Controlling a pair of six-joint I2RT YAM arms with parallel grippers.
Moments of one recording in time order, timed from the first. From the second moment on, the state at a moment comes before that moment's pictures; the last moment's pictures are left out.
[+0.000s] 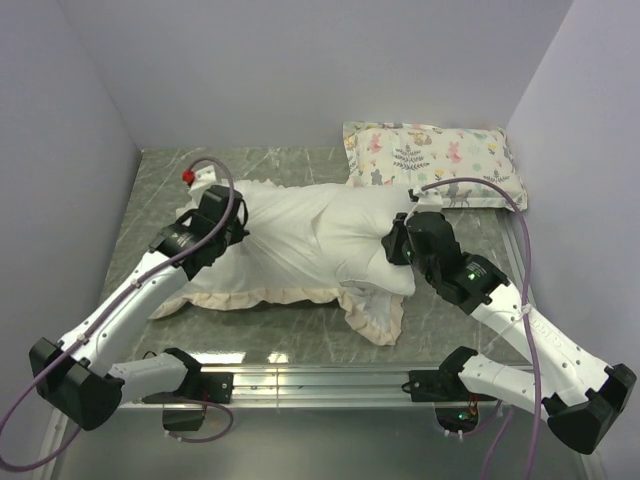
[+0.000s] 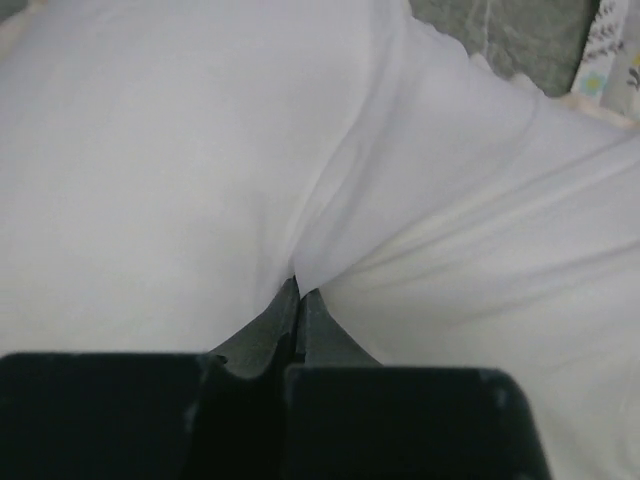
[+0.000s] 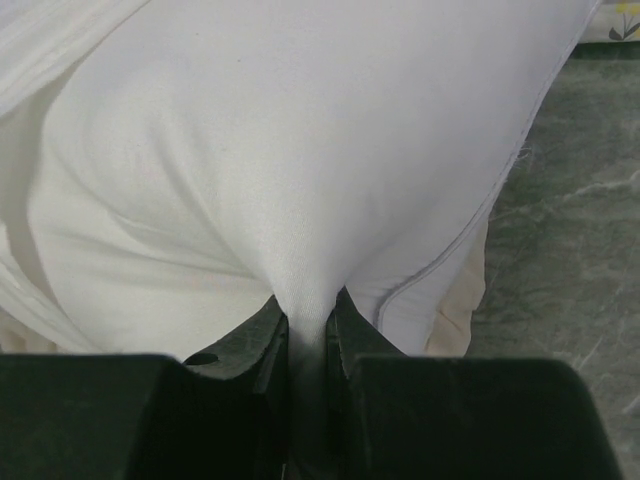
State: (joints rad) left arm -0.54 1.16 1.12 -0.67 -0.47 -0.74; right arm 0.67 0.94 0.96 -0.56 0.33 0.49
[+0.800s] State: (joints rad) left arm 0.11 1.01 1.00 -0.62 -0.02 -0.70; right arm 0.61 0.93 1.17 -0.67 0.21 0.50
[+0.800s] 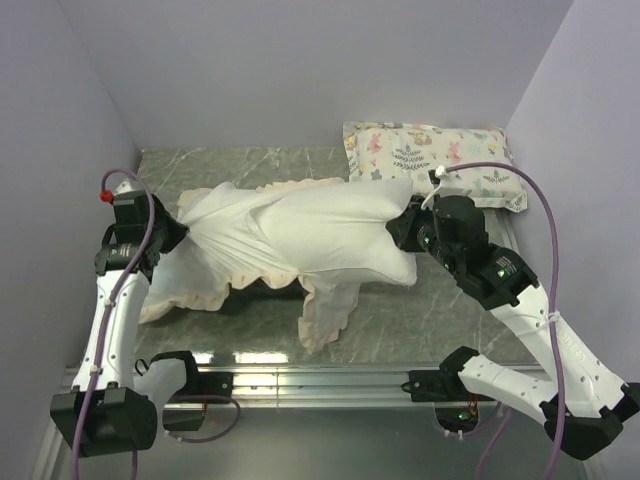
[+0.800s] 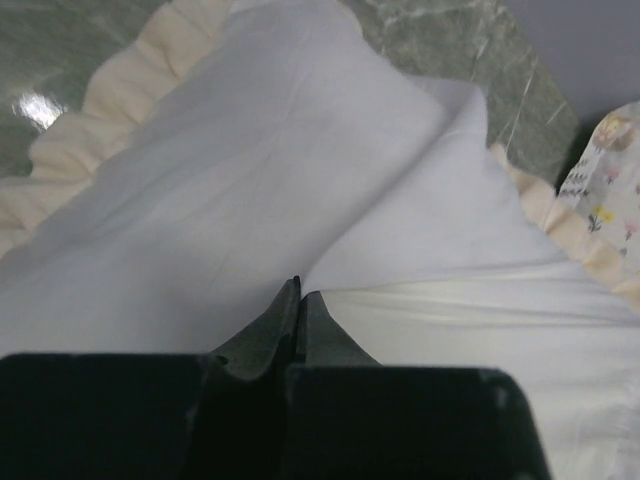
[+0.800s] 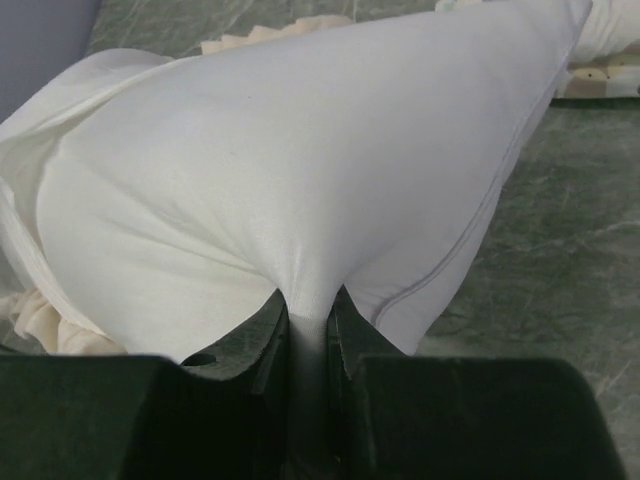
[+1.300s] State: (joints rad) left arm 0.02 0.82 0.71 -0.50 0.03 -0.72; right arm 0.69 0.84 1.13 -0.59 0.26 0.44
